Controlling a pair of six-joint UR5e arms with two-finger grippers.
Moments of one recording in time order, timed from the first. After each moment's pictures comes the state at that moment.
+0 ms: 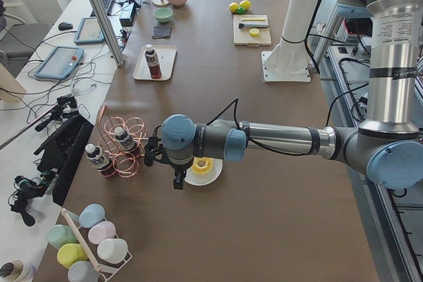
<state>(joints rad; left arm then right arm) -1.61 -1.53 -1.68 -1.63 -2.51 0.01 1.65 -1.65 1.68 -1.64 2.29 -0.04</state>
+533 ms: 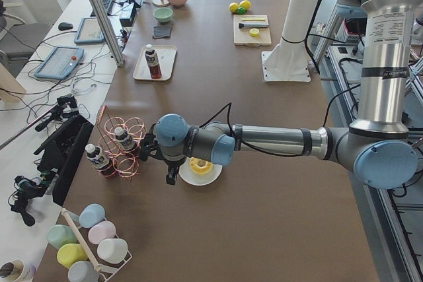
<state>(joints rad) -1.54 -1.57 -1.61 -1.79 -2.49 -0.09 1.65 -1.65 1.68 -1.64 2.29 -0.04</state>
